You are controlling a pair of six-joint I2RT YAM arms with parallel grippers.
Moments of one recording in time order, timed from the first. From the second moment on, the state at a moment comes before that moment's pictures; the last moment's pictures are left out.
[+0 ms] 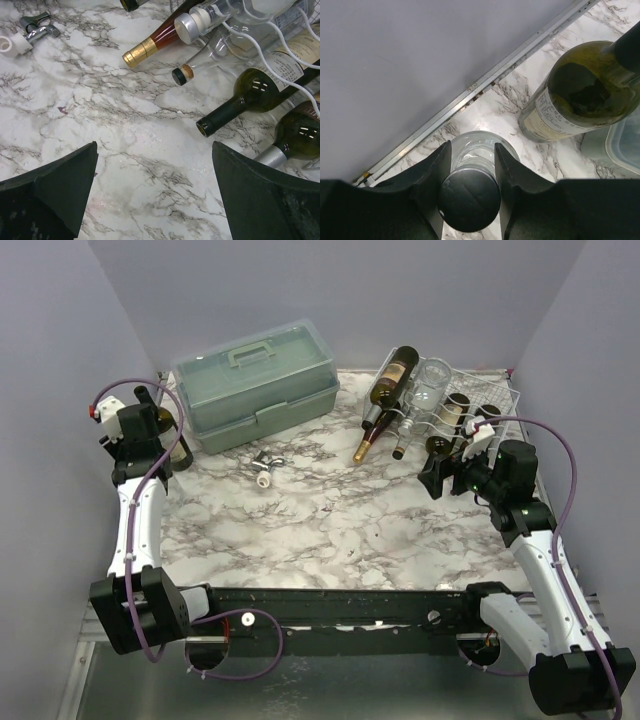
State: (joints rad) left arm 0.25 1.20 1.02 -0.39 -0.53 -0.31; right arm 0.07 0.84 0.75 -0.34 -0.43 -0.10
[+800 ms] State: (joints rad) left arm 0.25 0.79 0.96 -0.32 -0.42 -0.41; right arm 0.07 0.84 0.75 -0.34 -0.43 -0.11
